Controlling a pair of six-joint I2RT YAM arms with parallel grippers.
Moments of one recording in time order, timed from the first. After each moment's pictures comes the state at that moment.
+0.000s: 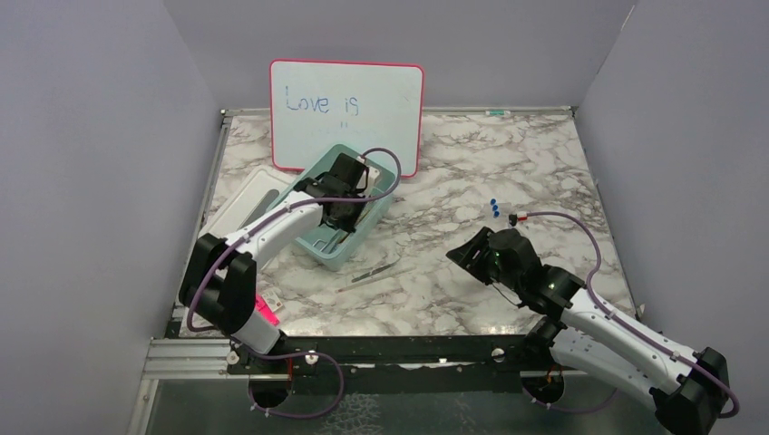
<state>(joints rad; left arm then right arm) -0.54 1.53 1.14 -0.64 0.00 0.00 0.74 0.75 0.49 -0.39 0.21 1.16</state>
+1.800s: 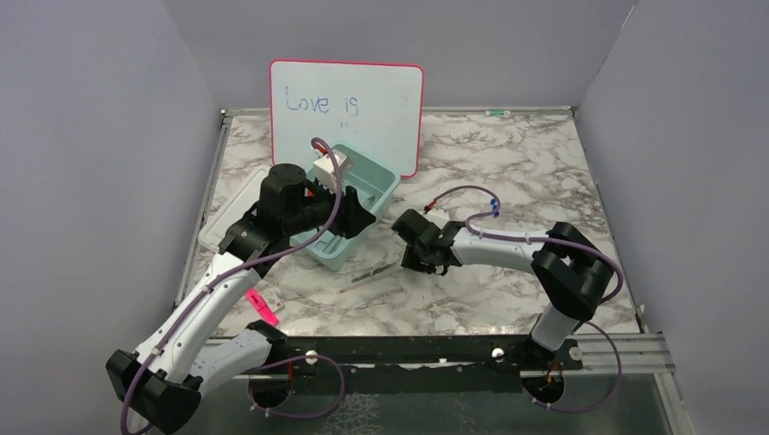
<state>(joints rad) -0.53 0.97 1.00 -0.41 0.41 -0.21 0.92 1.70 0.97 -0.42 0.25 1.12</state>
